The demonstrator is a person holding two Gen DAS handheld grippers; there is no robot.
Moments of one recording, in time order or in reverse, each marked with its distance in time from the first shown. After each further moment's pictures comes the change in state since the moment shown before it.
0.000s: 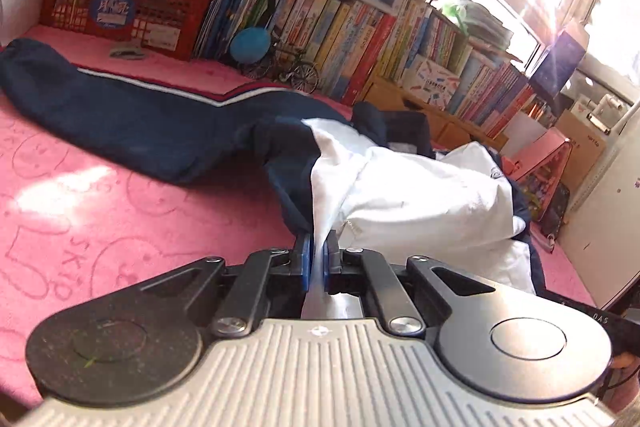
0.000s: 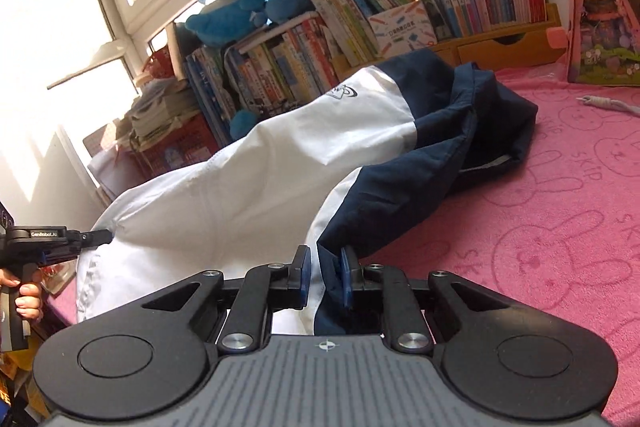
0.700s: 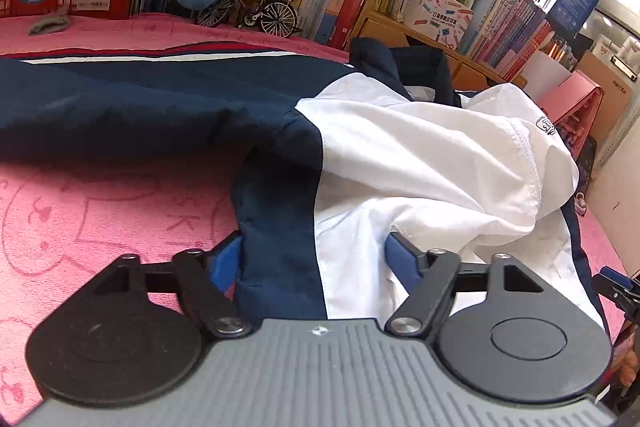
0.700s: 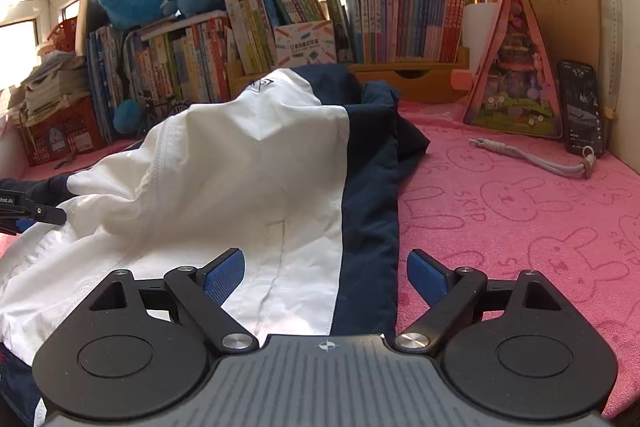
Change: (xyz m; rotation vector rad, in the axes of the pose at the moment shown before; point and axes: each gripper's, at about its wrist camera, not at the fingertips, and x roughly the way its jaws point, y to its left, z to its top) left arm 0.125 -0.028 0.019 0.087 0.117 -0.039; right arm 0.024 -0.021 -0.002 -0.087 -0.079 -0.370
